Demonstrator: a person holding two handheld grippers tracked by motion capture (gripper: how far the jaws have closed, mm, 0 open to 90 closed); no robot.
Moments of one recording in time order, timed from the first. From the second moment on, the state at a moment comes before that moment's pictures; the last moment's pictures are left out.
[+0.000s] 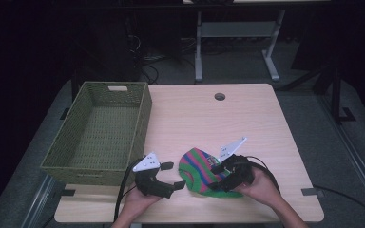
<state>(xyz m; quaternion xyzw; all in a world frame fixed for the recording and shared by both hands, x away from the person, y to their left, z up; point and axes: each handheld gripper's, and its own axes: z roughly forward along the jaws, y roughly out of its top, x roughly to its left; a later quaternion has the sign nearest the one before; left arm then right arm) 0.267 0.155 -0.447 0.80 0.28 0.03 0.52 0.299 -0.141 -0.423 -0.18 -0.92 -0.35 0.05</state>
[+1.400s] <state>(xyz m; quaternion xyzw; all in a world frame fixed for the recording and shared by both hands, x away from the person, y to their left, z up) 0.267 0.159 -0.446 0.80 0.29 0.03 0.53 0.296 -0.090 -0.447 -0.14 -0.95 -0.29 0.02</state>
